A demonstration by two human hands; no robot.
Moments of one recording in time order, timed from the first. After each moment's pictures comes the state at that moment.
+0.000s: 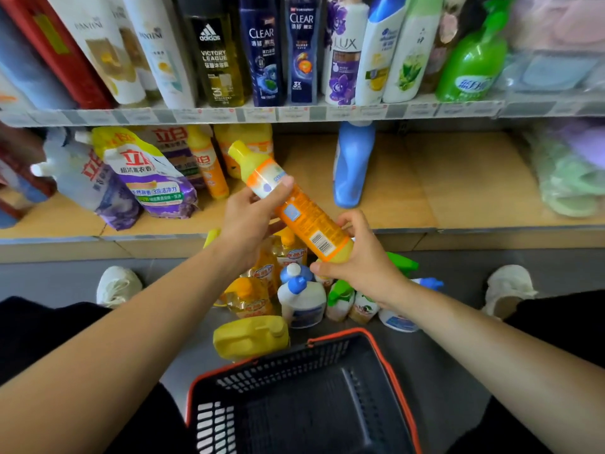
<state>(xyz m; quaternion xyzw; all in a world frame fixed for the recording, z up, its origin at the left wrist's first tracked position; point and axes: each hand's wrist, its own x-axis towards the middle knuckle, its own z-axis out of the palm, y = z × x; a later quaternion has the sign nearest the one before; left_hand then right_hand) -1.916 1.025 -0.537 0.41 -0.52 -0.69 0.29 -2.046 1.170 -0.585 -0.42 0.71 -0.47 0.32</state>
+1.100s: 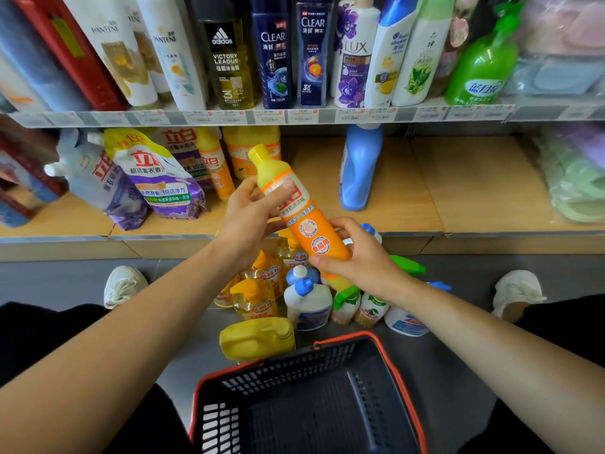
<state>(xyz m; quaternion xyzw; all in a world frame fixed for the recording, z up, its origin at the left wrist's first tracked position) -1.903 1.014 -0.537 0.37 -0.54 -0.70 0.30 -2.040 1.159 -0.573 -0.43 0.68 -0.45 0.38</state>
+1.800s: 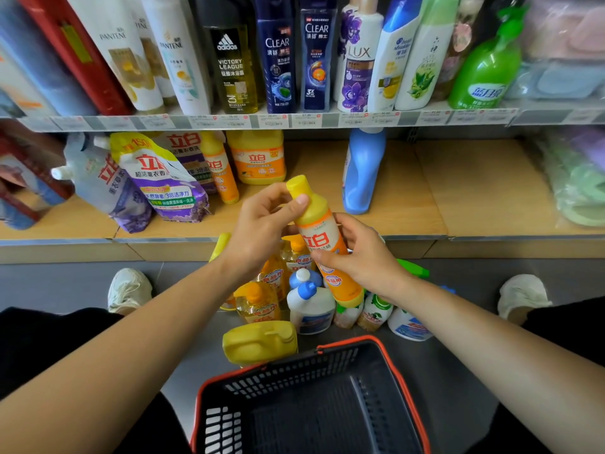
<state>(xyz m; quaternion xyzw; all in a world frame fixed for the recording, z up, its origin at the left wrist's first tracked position) -1.898 1.027 -0.534 0.27 -0.65 -0.65 0.29 -2.042 1.146 -0.575 -0.43 0.65 -0.51 0.37</state>
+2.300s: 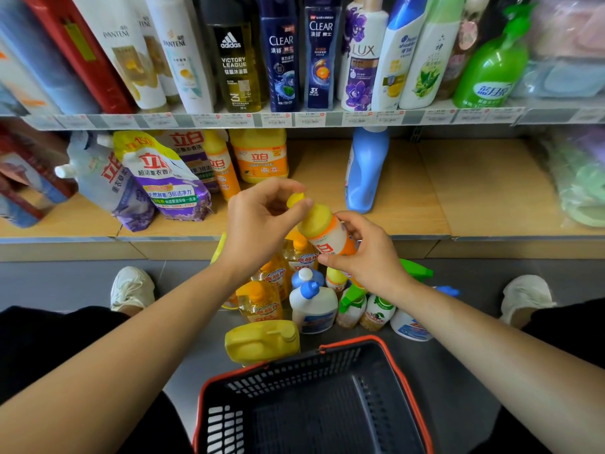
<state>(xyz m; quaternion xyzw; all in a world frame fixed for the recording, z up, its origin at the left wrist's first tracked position) -1.889 1.026 -0.530 0.29 -0.78 -0.41 0.37 -2.047 1.145 -0.590 -0.47 0.68 -0.50 0.26</state>
